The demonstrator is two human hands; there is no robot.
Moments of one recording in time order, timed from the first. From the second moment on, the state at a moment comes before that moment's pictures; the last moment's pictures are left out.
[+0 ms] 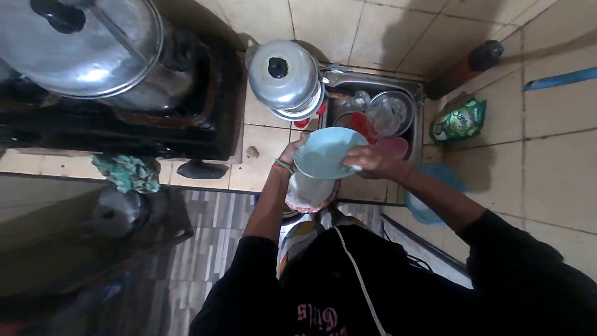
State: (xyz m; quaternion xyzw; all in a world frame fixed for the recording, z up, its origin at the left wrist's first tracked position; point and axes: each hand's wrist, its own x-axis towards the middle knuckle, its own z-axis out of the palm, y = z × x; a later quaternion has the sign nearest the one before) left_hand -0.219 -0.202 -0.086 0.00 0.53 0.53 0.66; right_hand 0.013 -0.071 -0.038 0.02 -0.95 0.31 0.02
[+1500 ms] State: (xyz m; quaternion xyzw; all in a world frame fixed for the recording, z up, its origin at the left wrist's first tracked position) left_hand -0.160 -0.180 -0.043 -0.02 0.50 0.73 0.47; right_hand -0.032 -0.069 -0.082 -0.35 -0.79 0.26 0.43
